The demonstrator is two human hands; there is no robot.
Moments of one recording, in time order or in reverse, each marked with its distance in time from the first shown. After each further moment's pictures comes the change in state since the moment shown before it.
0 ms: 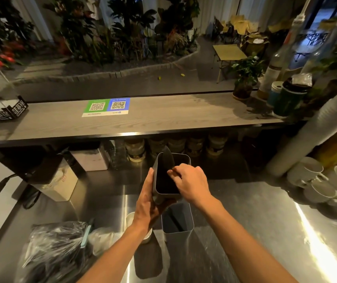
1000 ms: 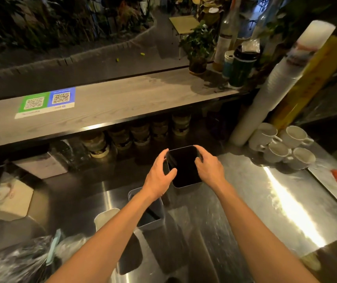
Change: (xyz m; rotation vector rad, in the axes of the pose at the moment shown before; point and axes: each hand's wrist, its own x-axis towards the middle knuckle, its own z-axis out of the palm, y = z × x) left_hand 0.075 -0.010 0.114 0.513 -0.297 -0.075; right_hand -0.037 0.142 -0.033 0.213 0.062 0.611
